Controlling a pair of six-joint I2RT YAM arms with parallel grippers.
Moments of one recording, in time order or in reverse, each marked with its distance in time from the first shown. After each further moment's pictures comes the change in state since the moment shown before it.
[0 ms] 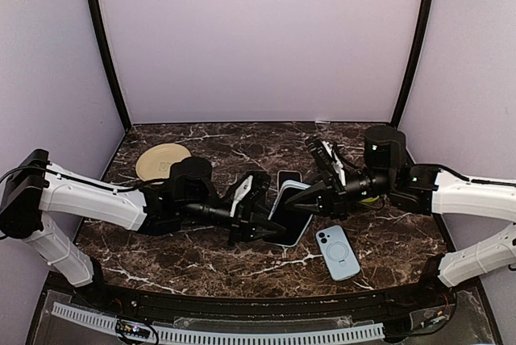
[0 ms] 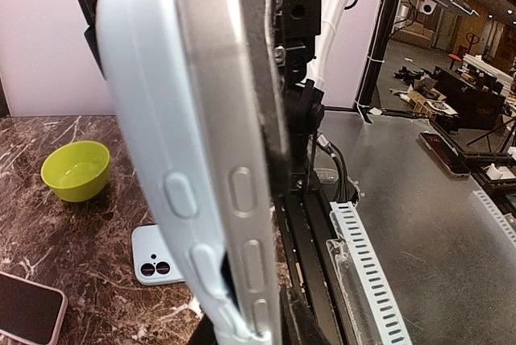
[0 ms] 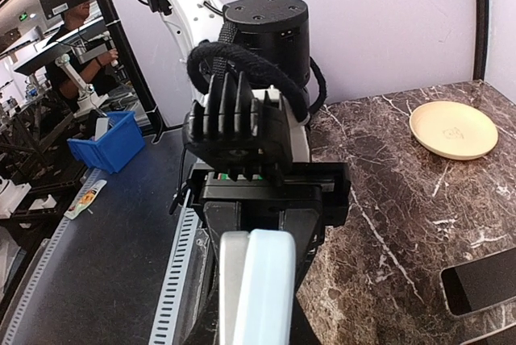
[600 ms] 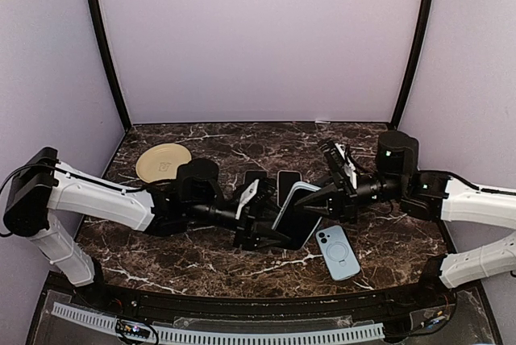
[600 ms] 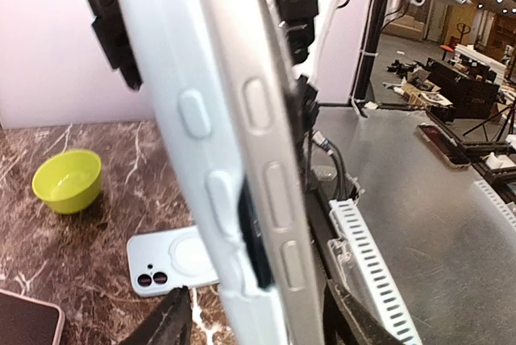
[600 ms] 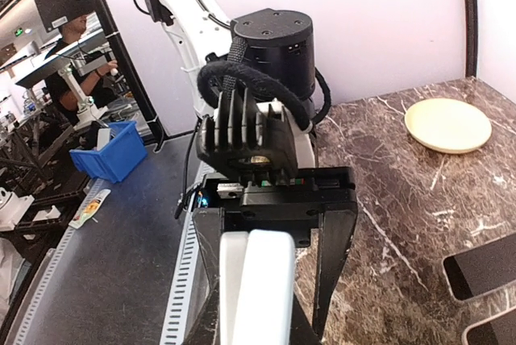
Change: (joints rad) left arm -0.006 0.063 0.026 0.029 0.016 0.034; right arm -0.015 -0.095 -0.077 0.016 0.019 0.055
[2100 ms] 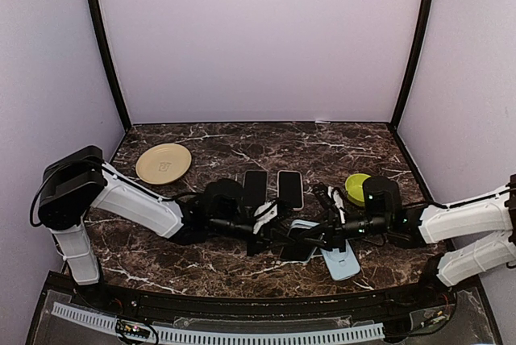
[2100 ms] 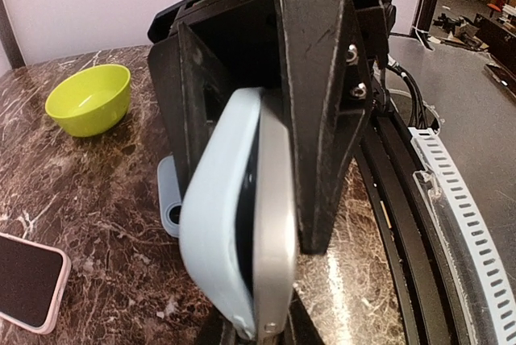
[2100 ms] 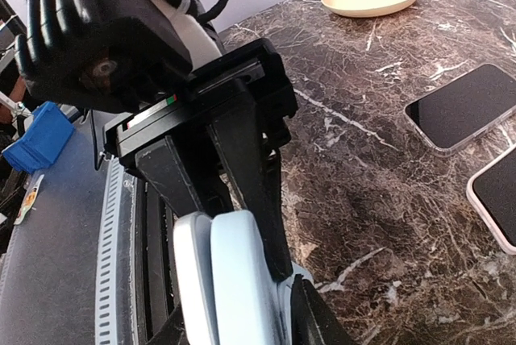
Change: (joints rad) left arm -0.009 0.236 0.029 0.034 -0.178 0.127; right arm -0.026 0.141 -0.333 0.278 0.185 0.068
